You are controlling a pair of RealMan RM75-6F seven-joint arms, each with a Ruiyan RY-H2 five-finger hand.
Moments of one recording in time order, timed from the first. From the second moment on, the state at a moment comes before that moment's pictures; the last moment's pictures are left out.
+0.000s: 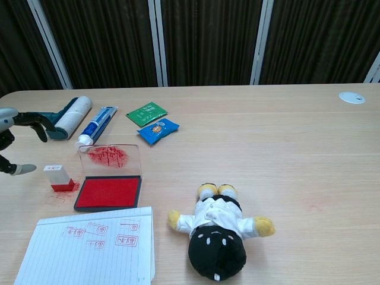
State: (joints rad) left arm -0.41 -1.44 -0.14 -1.47 1.26 1.04 0.27; right arm 0.03 -0.97 0.11 -1.63 -1.35 1.45 0.03
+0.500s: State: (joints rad) left arm -0.45 -1.53 -0.12 -1.38 1.21 1.04 0.32; right arm 0.03 -0.97 0.11 -1.63 -1.35 1.43 0.03
